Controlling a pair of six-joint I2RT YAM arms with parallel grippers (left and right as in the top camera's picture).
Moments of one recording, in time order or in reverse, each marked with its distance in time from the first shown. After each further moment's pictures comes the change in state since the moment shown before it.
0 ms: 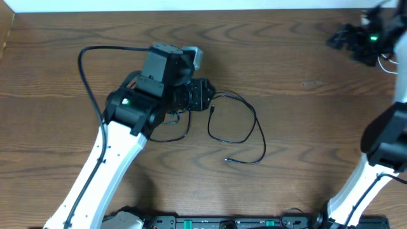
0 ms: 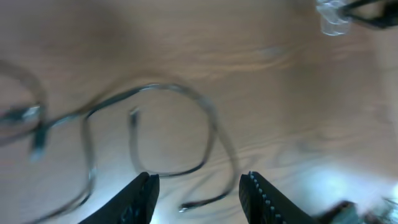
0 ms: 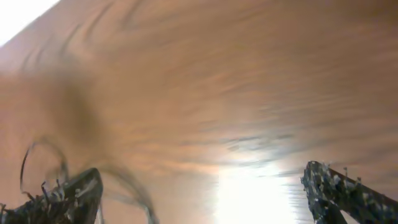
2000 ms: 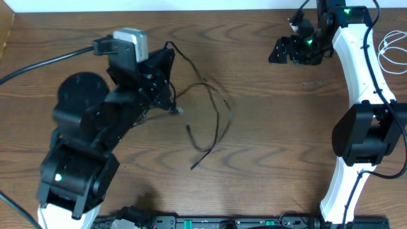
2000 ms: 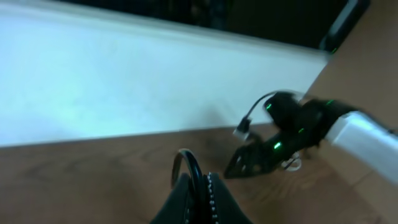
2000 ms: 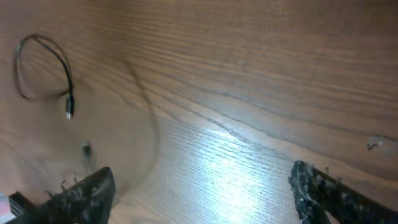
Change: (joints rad) left arm 0.080 -0.370 0.001 0.397 -0.073 0.091; right arm 0.299 0.000 0.000 -0.093 0.052 -0.072
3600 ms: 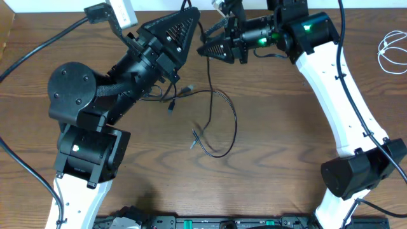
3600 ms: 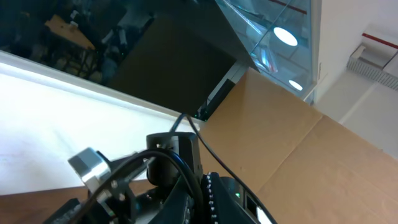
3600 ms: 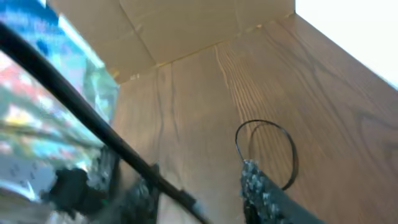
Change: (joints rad) left arm 0.008 0.105 -0.006 0.526 0.261 -0.495; right arm 0.347 -0.239 -0.001 0.428 -0.581 -0.218
